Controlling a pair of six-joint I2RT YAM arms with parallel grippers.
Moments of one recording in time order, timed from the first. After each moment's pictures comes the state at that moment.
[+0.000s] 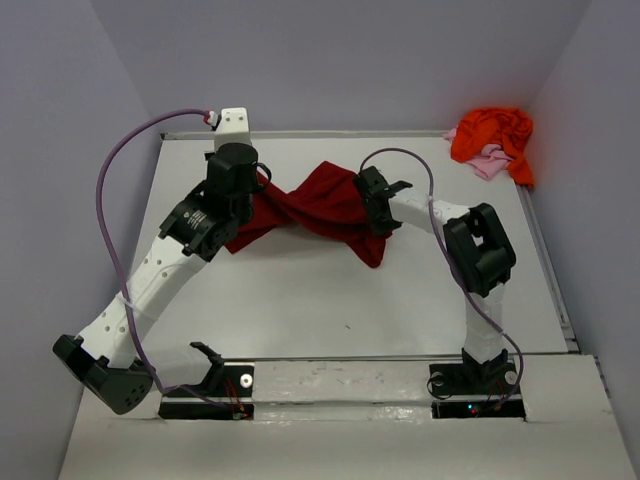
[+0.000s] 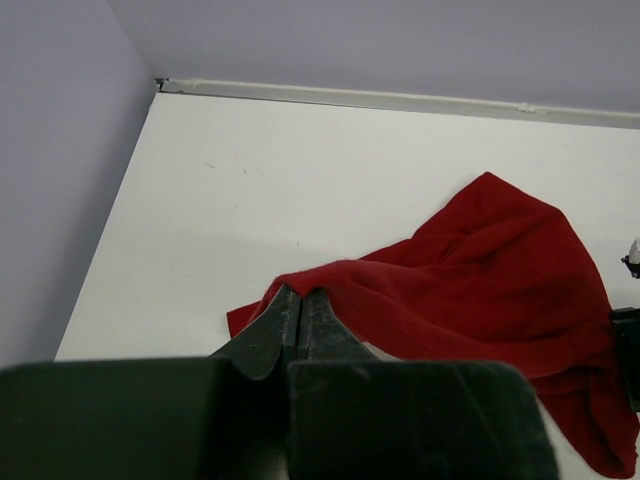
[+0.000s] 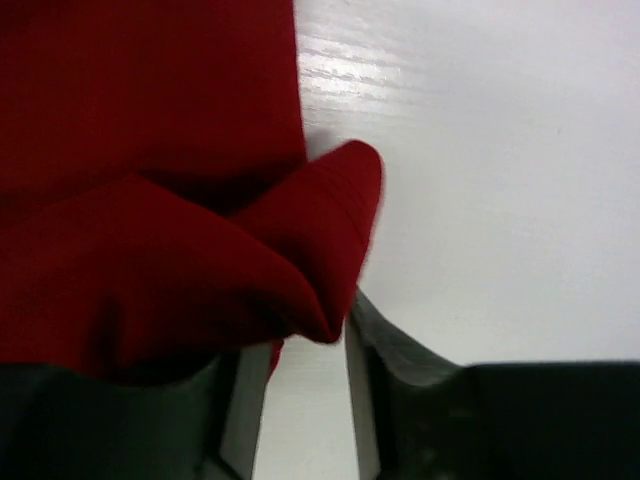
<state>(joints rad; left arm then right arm) -0.61 1.20 1.41 -0.56 -0.72 -0.21 0.53 2.03 1.49 -0.62 0.41 0.19</state>
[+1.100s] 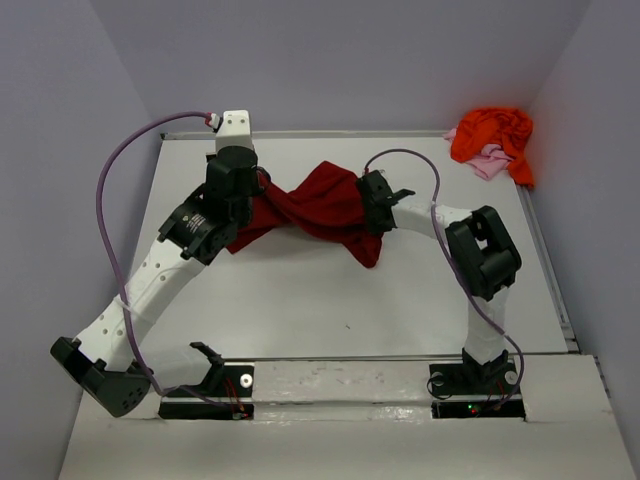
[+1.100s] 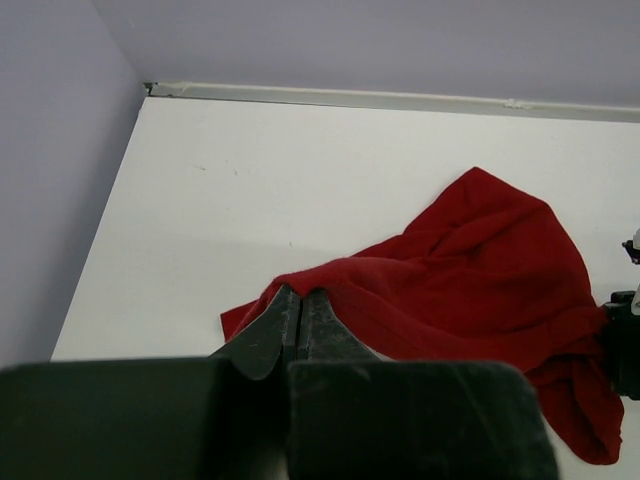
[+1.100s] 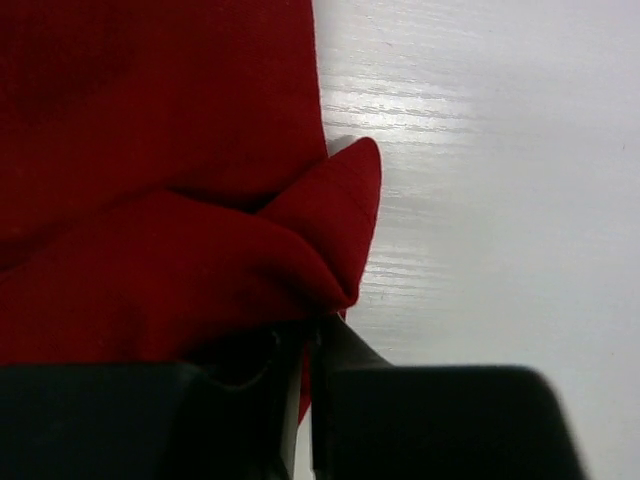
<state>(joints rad) -0.63 1.18 1.40 -0.54 -0.71 -0.20 0.53 2.00 1.37 -0.42 0.35 0.29</state>
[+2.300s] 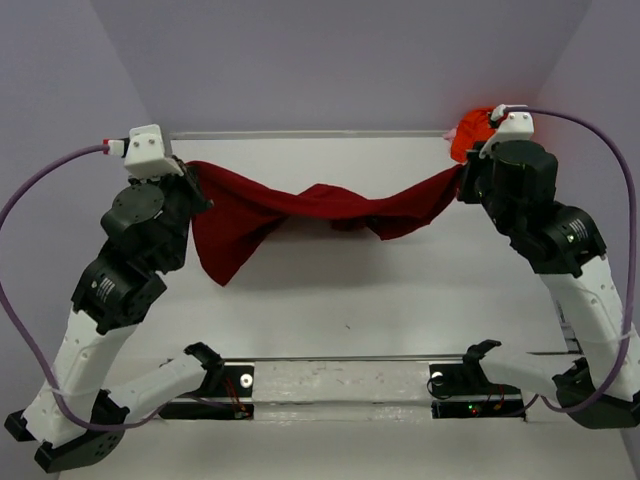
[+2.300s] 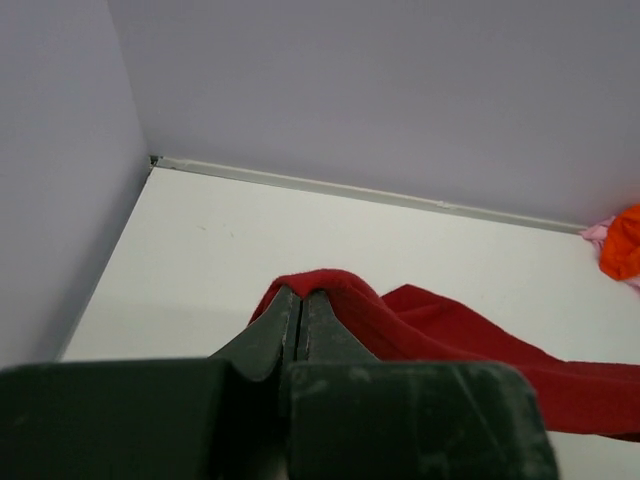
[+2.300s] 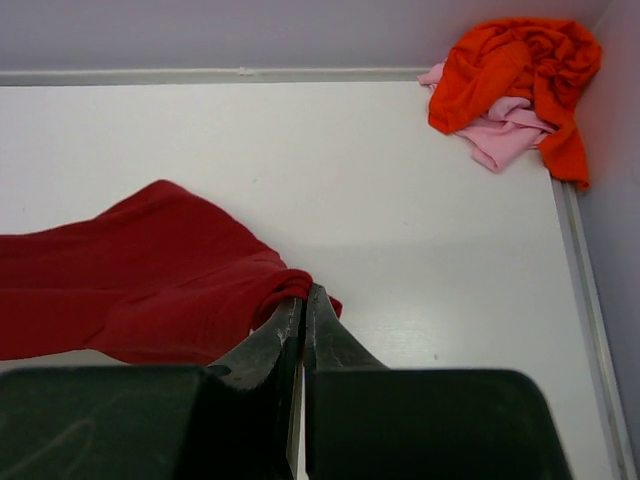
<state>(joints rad) -0.64 0.89 1.46 -0.61 -0.70 -0.19 0.53 1.12 1.62 -0.84 0.48 0.20</state>
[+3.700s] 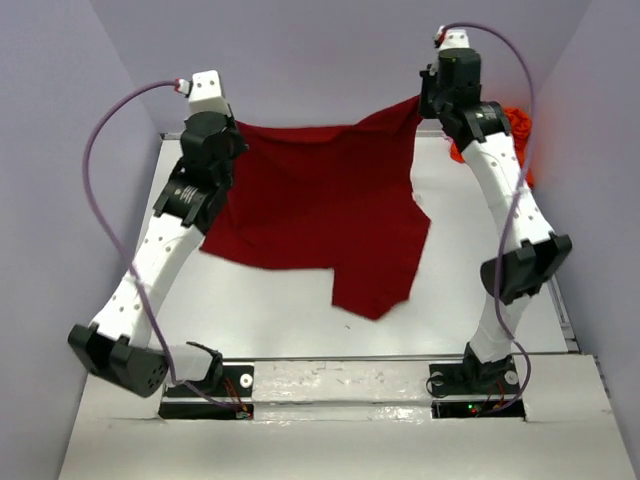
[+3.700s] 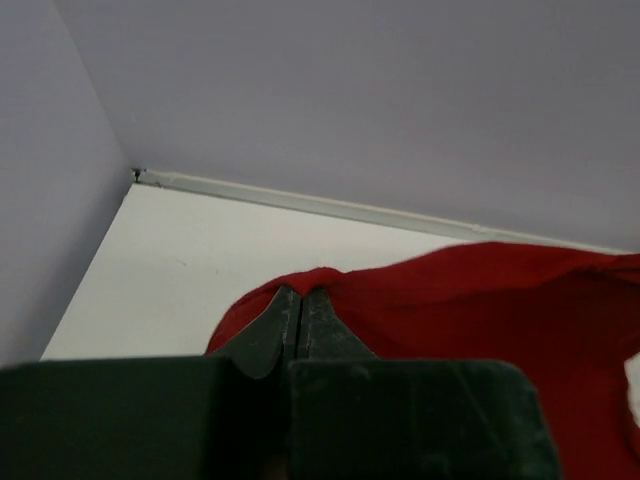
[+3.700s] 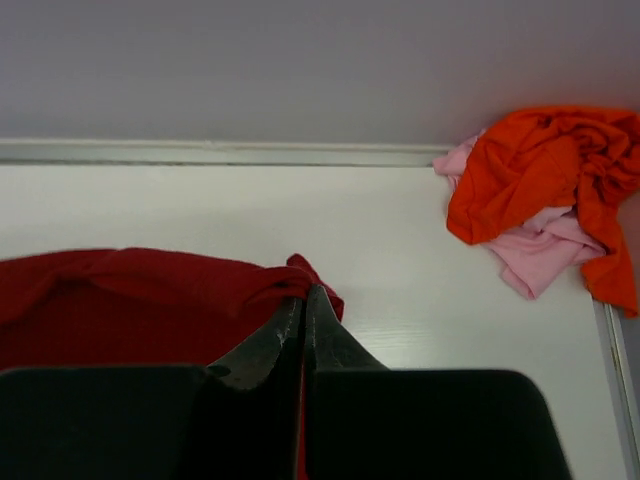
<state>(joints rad) -0.39 1.34 1.47 -0.28 -0.51 -0.18 0.29 1.94 2.23 -0.69 0.32 0.08</state>
